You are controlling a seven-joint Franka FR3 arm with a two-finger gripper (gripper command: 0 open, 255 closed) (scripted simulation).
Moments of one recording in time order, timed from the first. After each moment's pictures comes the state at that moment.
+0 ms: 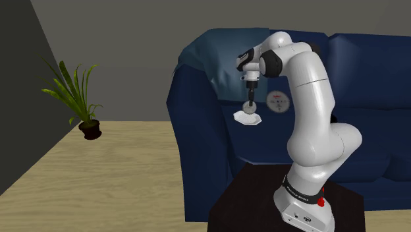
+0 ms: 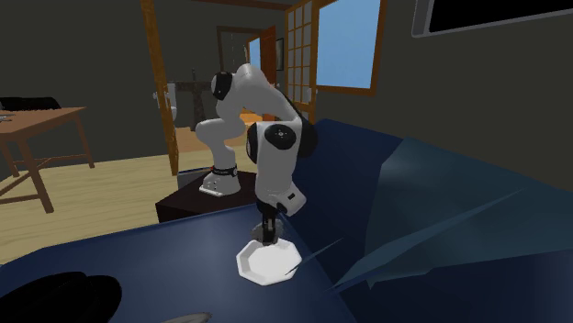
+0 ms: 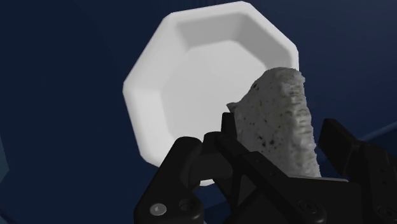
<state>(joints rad) -0.51 0.68 -0.41 -1.41 0.24 1.68 -1.39</state>
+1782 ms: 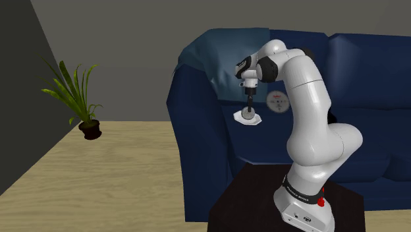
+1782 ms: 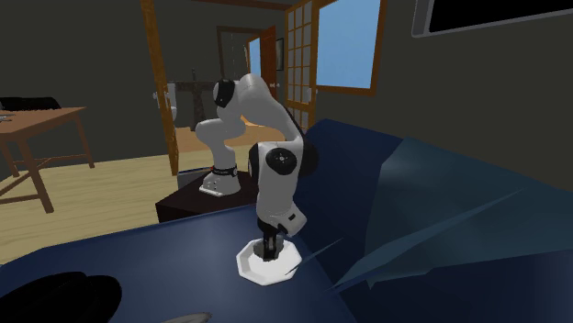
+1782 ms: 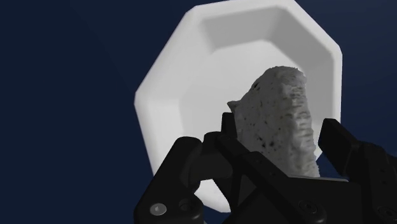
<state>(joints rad) -0.53 0.78 -0.39 -1.39 0.26 1.74 -1.40</state>
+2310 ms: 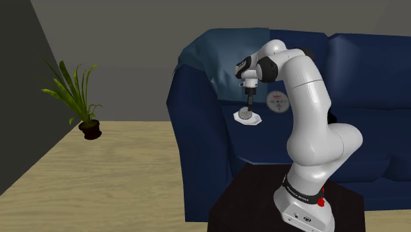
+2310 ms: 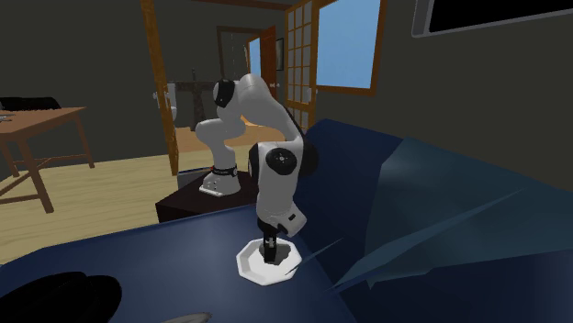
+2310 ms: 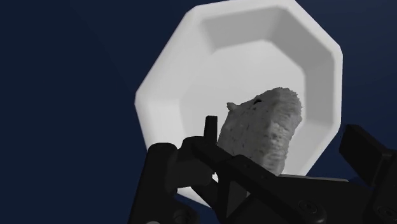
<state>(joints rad) -0.53 0.78 -0.39 -1.39 0.26 1.74 -1.40</state>
